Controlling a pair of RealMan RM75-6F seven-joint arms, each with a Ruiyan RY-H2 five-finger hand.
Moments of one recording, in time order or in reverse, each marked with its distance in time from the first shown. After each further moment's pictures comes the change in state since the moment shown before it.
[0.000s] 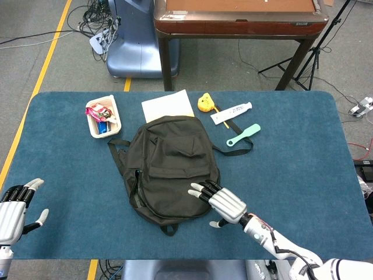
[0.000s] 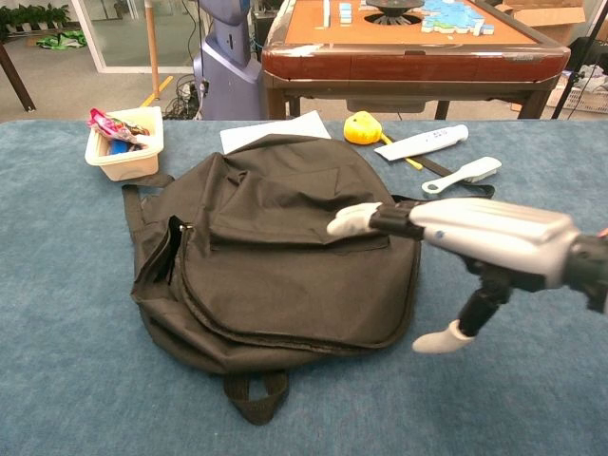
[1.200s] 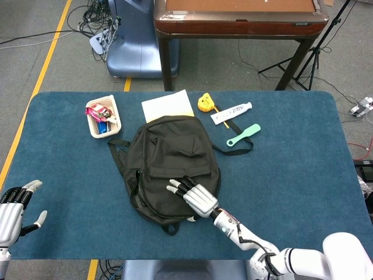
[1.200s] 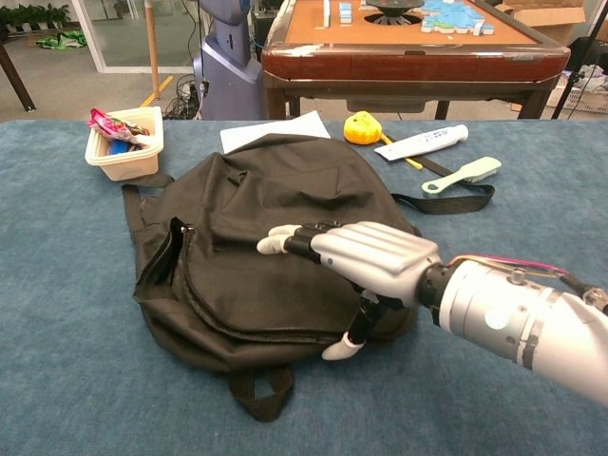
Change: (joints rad) left arm 0.009 0.003 0.005 0.022 0.008 -0.001 -0.059; right arm 0.119 -0.332 0.041 0.279 0.158 0.003 -0.164
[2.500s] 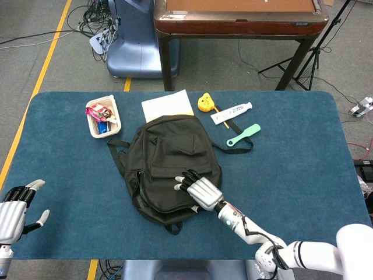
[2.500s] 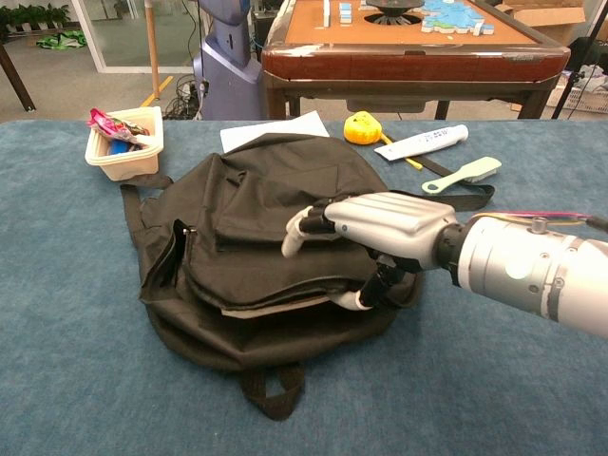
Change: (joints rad) left arm -0.019 0.005 -0.005 -0.005 -0.014 -0.038 0.004; right arm 0.065 0.135 0.018 -0.149 0.157 -0.057 -0.095
